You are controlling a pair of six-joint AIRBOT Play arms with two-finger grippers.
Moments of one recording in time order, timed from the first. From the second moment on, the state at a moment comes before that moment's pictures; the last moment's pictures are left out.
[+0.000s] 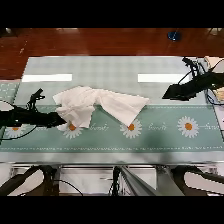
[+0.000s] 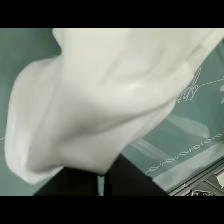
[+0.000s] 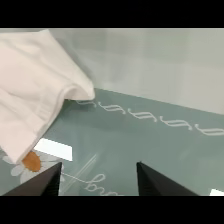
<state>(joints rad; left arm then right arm) 0.27 -1.12 0.60 0.86 -1.22 -1.04 -0.15 -1.39 1.19 -1.07 1.33 1.29</state>
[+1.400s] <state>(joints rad) 0.24 -1.14 0.60 0.86 -1.18 -0.99 0.11 -1.47 0.98 -0.83 1.06 1.26</state>
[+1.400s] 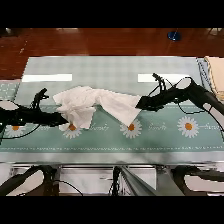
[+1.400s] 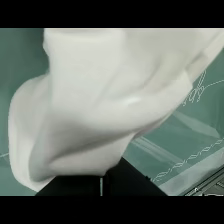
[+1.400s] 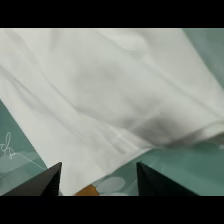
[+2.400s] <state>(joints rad) 0.30 -0.99 0.96 0.63 -1.26 -0.98 0.13 -1.15 1.11 -0.76 1.00 1.23</state>
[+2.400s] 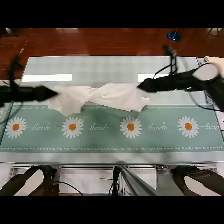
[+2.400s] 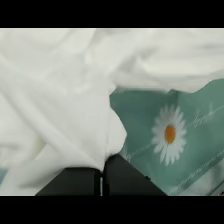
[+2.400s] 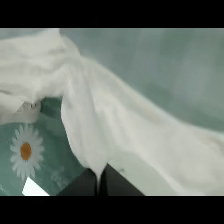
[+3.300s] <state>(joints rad) 0.37 -0.52 1.72 0.73 -1.19 -1.10 -0.17 -0.72 1.89 -1.06 1.13 1.44</state>
